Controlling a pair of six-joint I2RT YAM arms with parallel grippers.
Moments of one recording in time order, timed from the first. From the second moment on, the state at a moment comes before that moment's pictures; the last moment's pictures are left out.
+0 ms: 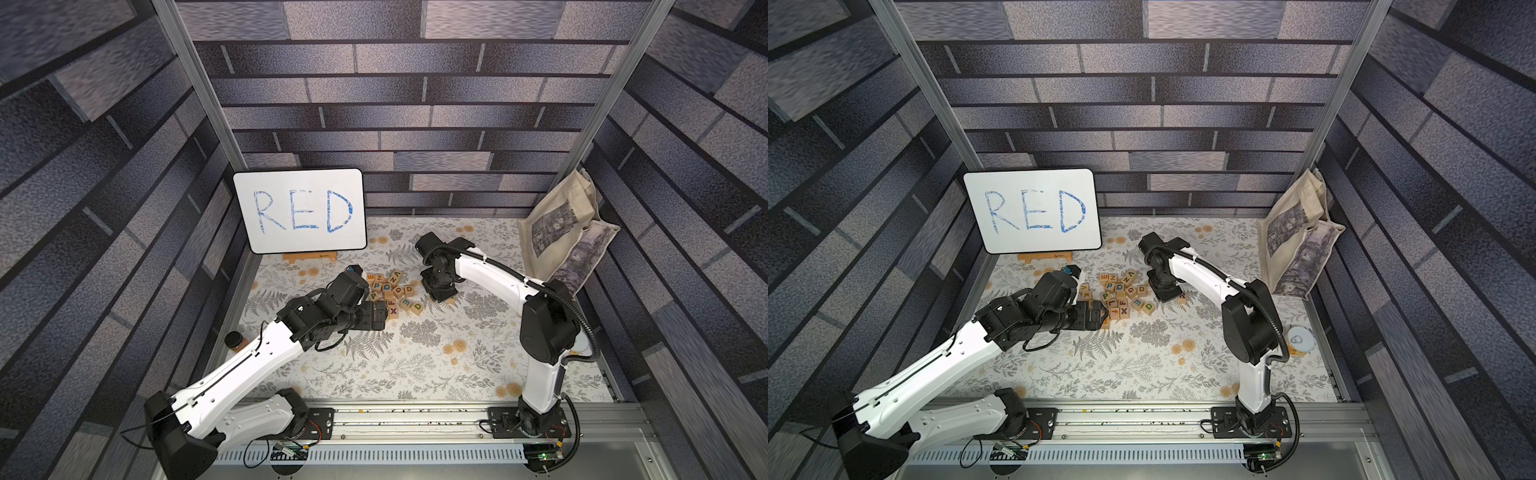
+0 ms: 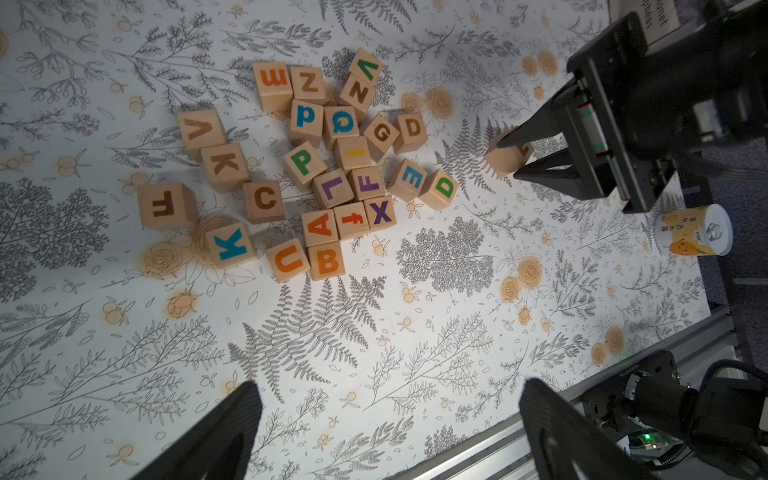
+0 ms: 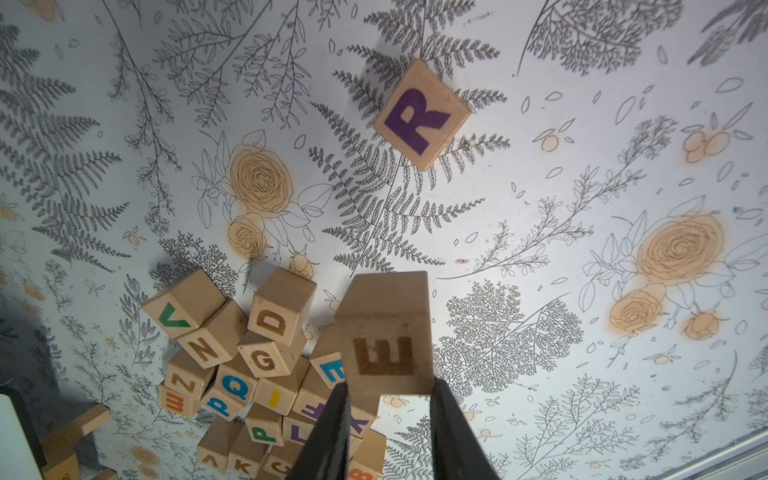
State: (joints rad) left arm -0.75 1.07 1.04 -0.83 0.00 -0.59; right arm 0.63 1.90 1.60 -1.10 0.00 1.70
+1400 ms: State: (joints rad) left arm -0.80 1.37 1.07 -0.46 0.21 -0.47; right arm 0.35 1.78 1.37 -1.01 0.02 1.77
